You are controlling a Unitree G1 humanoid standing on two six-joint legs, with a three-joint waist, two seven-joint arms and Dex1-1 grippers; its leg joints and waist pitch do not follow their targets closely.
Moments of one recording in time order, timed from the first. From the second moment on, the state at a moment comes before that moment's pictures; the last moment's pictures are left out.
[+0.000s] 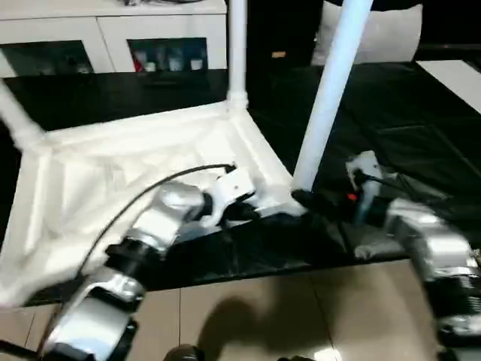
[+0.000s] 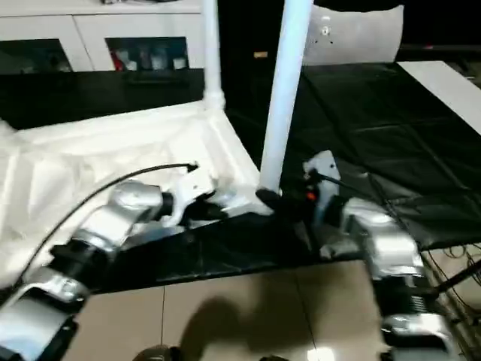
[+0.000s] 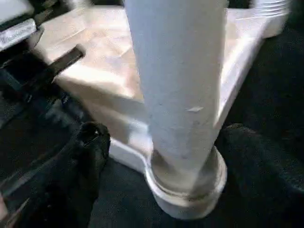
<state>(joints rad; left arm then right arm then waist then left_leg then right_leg) -0.66 0.27 -0.33 0.57 0.10 0.17 -1.07 -0.42 -0.46 0.01 0.35 0.31 0.32 1.00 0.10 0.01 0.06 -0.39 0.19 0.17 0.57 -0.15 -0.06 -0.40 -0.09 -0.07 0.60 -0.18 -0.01</state>
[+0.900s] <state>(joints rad) -0.63 0.39 -0.41 0.53 0.05 -0.03 -1.39 -0.38 -0.58 0.16 0.28 0.34 0.35 1.38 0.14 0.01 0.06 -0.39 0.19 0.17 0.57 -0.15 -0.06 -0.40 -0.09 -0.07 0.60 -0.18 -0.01</state>
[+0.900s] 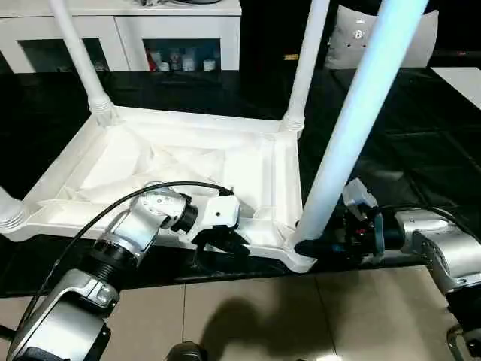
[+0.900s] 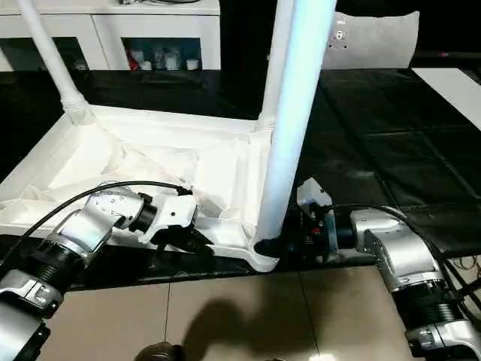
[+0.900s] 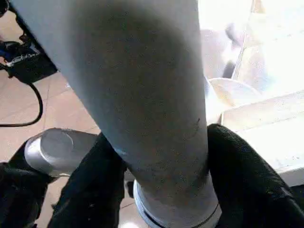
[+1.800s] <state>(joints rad) -0.71 0.09 -0.28 0.62 0.13 0.40 -0.77 -0.59 -0.16 -0.06 0.54 0.19 0.38 0.40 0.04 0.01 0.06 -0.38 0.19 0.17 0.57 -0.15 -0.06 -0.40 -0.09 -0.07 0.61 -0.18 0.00</state>
